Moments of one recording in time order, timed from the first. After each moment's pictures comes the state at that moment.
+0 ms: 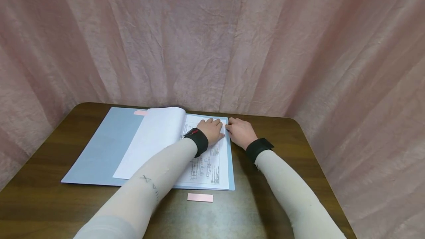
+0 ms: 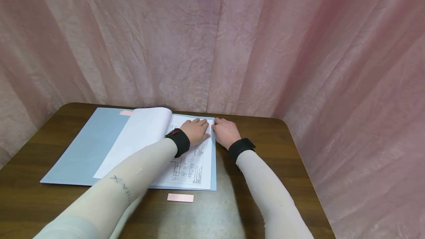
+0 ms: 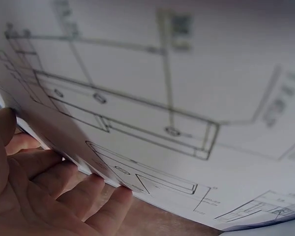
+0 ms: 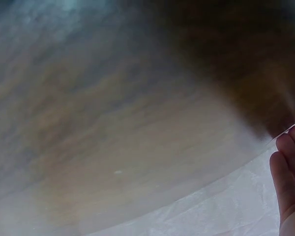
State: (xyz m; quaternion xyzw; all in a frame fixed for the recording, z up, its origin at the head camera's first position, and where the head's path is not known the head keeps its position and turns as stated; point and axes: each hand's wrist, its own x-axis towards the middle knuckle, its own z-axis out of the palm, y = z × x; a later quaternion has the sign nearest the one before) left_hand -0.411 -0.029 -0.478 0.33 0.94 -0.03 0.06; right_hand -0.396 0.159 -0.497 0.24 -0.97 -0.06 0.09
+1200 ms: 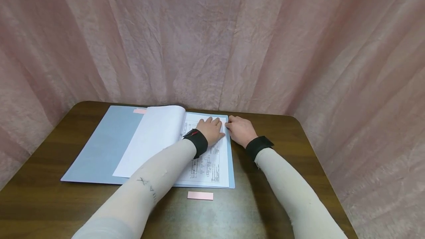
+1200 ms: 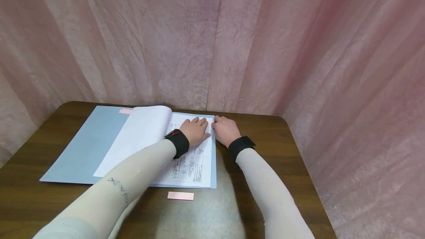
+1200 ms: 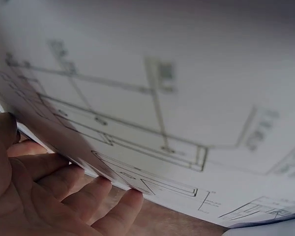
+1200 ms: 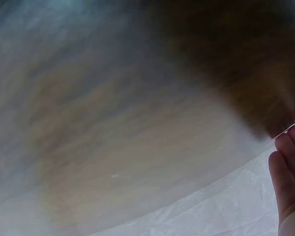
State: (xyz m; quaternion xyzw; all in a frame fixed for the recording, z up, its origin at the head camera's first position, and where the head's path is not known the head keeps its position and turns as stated) left_hand -0.397 -0.038 -0.468 0.32 0.95 -0.04 0.05; right_hand -0.397 0.153 -0.493 0.23 -0.97 -0.06 0.09
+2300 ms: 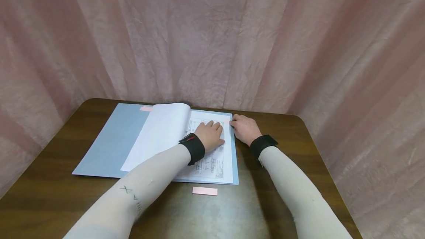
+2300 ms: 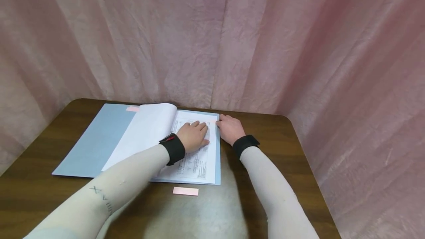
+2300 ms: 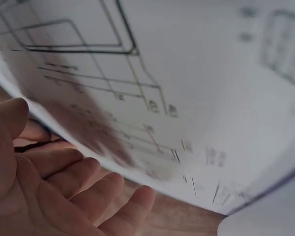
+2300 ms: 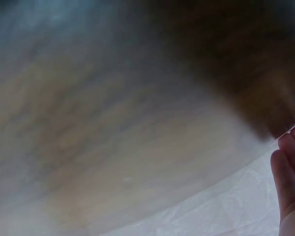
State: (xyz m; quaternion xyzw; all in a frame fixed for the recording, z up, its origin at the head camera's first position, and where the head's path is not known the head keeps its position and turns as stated) left_hand -0.388 -0.047 -0.480 0.33 0.94 -0.06 0.05; right_hand -0.402 0.161 -0.494 0.23 -0.97 -0.05 0.07
